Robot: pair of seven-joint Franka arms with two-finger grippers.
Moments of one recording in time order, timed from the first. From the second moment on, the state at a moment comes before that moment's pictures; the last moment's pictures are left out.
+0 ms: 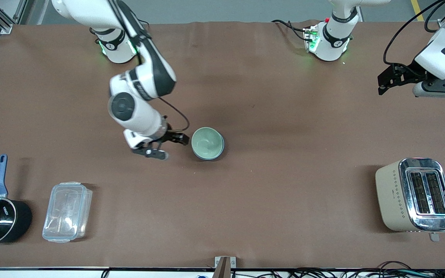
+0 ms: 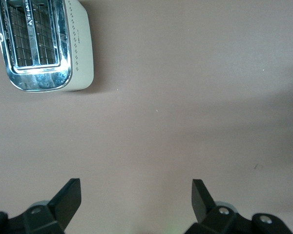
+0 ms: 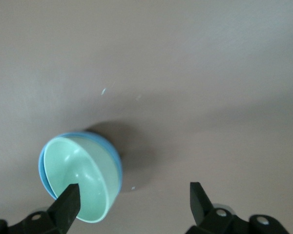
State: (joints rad) left arm -0.08 -0.08 -0.07 -1.66 0.02 1.58 -0.04; right arm 0.65 0.35 -0.24 -1.77 0.28 2.10 0.56
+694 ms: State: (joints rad) left arm -0.08 -0.06 -0.07 -1.64 0.02 1.58 -0.04; right arm 0.40 0.07 -0.45 -1.75 0.06 1.85 0.13
